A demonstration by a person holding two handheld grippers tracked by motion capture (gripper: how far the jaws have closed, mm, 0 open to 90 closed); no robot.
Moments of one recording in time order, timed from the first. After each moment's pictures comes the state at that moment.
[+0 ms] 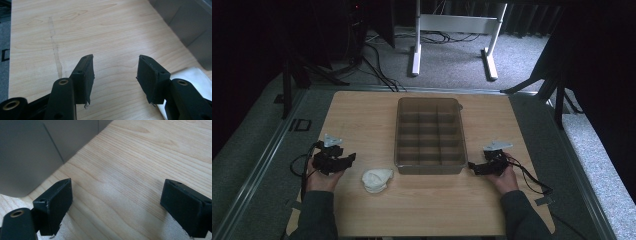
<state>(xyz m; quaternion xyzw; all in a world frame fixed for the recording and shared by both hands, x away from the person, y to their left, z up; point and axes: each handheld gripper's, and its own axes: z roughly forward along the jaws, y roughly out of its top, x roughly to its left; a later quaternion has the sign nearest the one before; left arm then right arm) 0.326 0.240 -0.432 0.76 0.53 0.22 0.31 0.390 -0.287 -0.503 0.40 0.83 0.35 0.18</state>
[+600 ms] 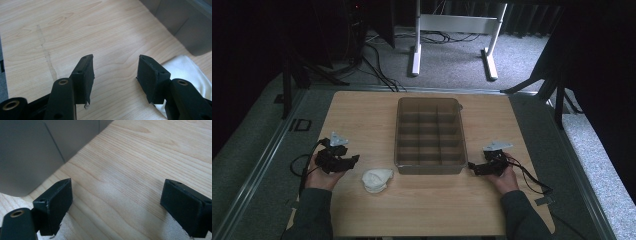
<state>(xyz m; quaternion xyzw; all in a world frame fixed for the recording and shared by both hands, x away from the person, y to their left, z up) 0.327 0.229 -0.422 0.80 0.48 0.21 0.29 0.389 -0.286 -0.503 0.40 0.83 0.35 0.18</state>
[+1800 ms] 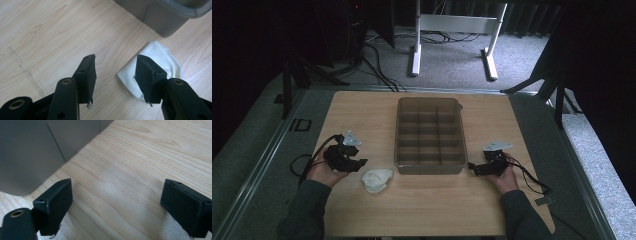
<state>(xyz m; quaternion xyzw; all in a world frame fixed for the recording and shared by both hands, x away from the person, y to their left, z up) 0.332 0.206 -0.403 0.88 0.37 0.17 0.25 0.389 -0.286 -0.503 0.40 0.83 0.35 0.18</state>
